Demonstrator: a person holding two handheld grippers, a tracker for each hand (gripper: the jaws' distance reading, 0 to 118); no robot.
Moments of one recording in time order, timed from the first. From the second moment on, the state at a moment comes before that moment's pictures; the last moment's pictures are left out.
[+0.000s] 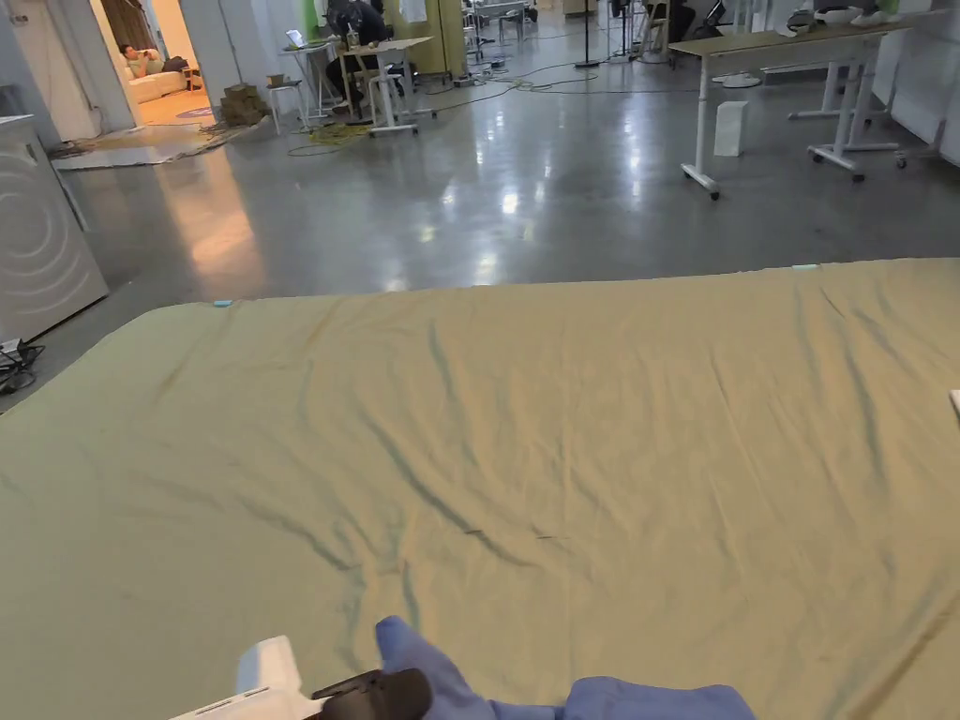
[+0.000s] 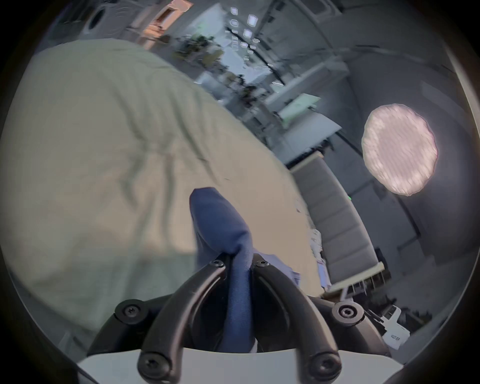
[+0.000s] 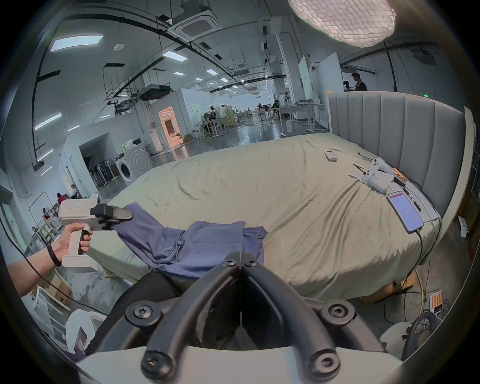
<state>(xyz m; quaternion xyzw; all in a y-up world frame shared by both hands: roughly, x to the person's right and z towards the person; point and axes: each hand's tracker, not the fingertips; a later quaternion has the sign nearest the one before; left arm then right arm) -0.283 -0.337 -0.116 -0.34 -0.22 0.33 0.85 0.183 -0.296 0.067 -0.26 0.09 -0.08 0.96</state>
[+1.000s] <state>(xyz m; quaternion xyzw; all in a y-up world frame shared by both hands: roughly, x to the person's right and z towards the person) -0.031 -0.456 -0.167 -0.51 -0.31 0.28 0.75 0.219 -0.307 0.101 -0.28 0.02 -0.12 0.95</state>
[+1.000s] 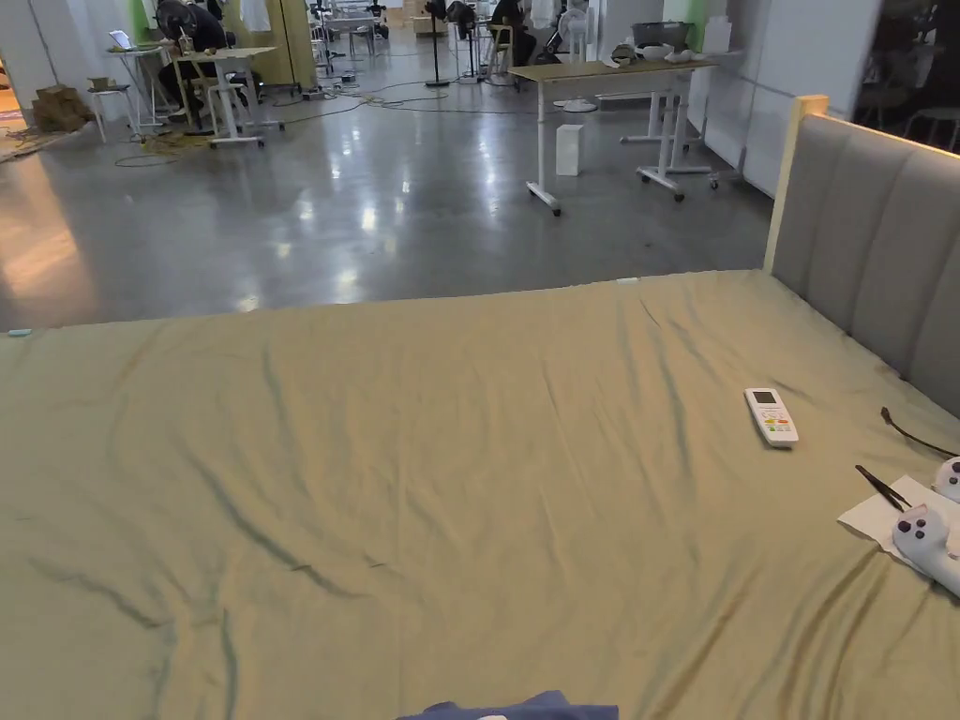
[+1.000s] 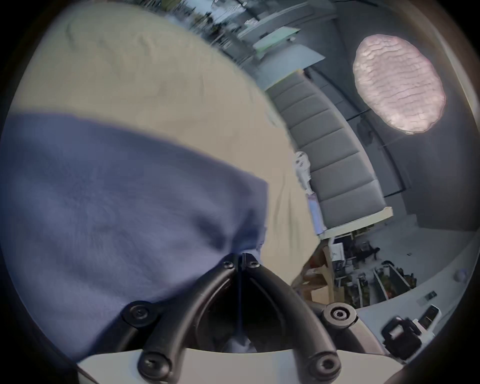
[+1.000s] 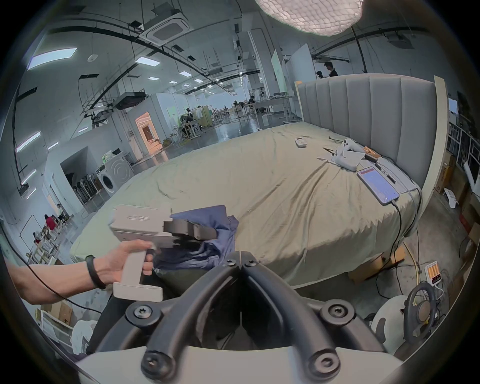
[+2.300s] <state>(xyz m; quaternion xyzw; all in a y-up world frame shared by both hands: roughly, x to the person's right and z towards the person) -0.186 -0.469 -0.182 -0.47 -0.28 0.45 0.70 0.187 -0.432 -0.140 -0.48 0.13 -0.23 0.84</state>
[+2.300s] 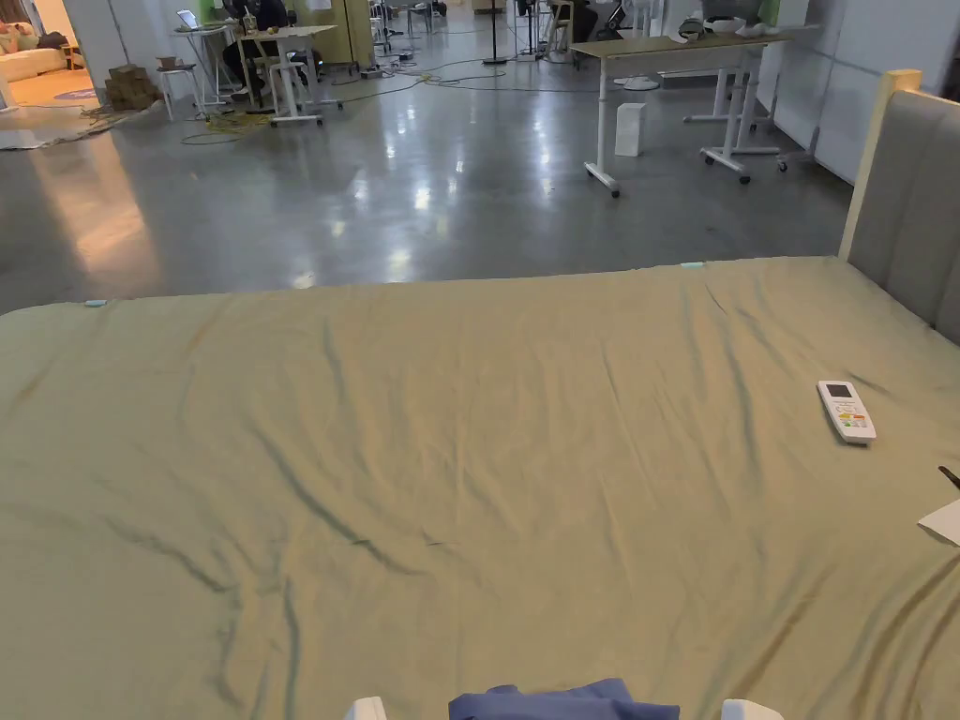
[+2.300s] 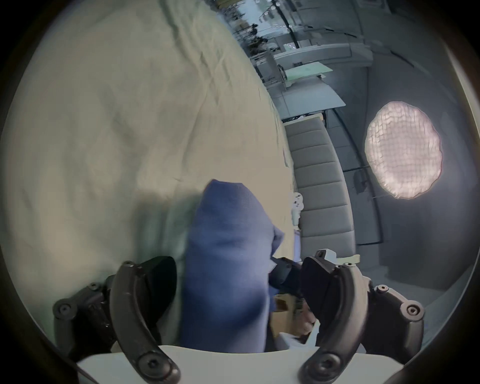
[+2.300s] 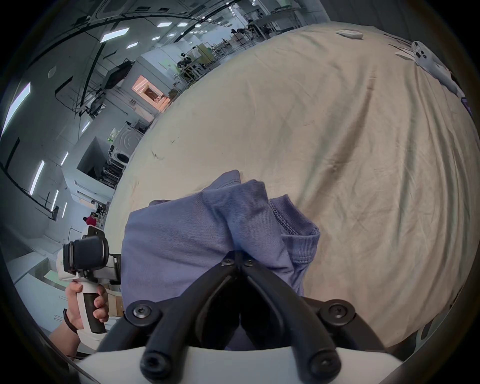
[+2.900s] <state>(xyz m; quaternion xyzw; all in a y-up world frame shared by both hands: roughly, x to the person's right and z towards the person) -0.264 -0.349 -0.179 -0.42 -0.26 0.40 0.77 0.198 -0.382 -0.084 -0.36 0.16 -0.17 0.90</state>
